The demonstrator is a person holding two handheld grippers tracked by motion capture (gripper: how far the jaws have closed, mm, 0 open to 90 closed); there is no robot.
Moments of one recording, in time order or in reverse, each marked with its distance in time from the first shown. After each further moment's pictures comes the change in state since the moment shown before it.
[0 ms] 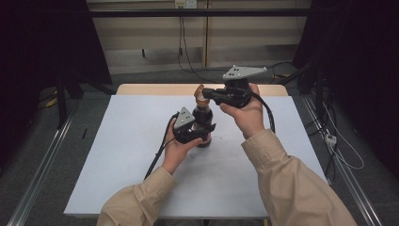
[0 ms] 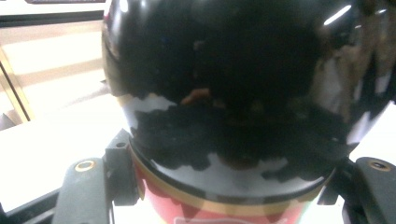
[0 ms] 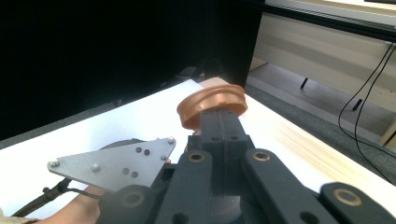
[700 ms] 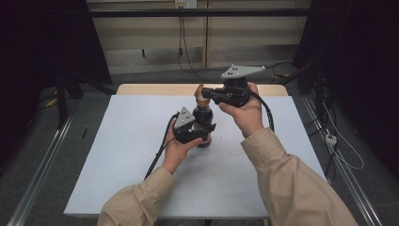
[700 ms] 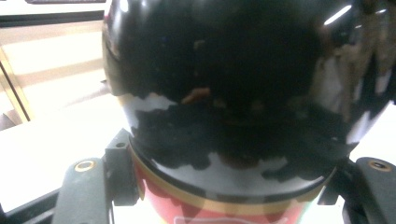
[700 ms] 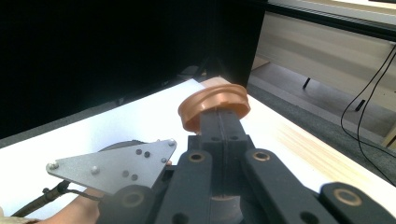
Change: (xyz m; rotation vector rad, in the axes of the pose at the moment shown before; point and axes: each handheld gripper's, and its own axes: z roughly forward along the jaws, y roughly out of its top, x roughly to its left) left arm 0.000 0.000 0.001 -0.001 0.001 0.000; right arm -0.001 0.001 0.003 0.006 0.011 -0.003
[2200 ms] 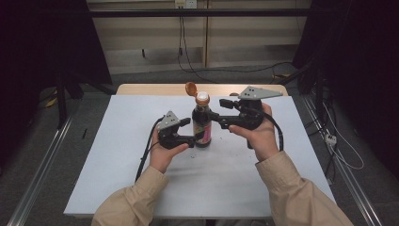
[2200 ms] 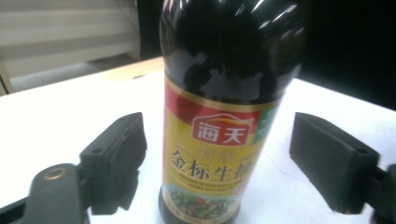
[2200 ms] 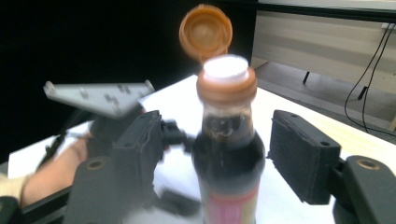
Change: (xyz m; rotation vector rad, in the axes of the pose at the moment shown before) left arm 0.011 0.000 -0.054 0.045 -0.057 -0.082; right arm 0.013 -0.052 -0.035 -0.052 -0.026 0.091
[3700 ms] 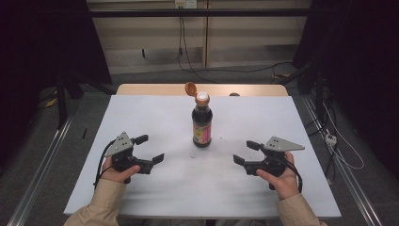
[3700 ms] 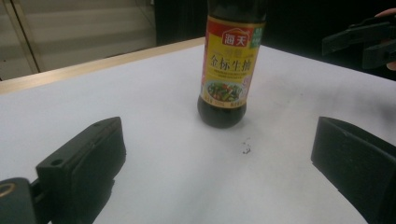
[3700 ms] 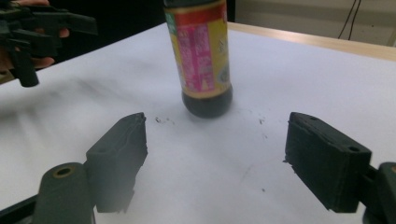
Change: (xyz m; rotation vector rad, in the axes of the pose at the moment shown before) left arm 0.013 -0.042 -0.125 0.020 0.049 0.034; right arm -0.013 -0.141 -0.051 0.043 -0.061 0.071
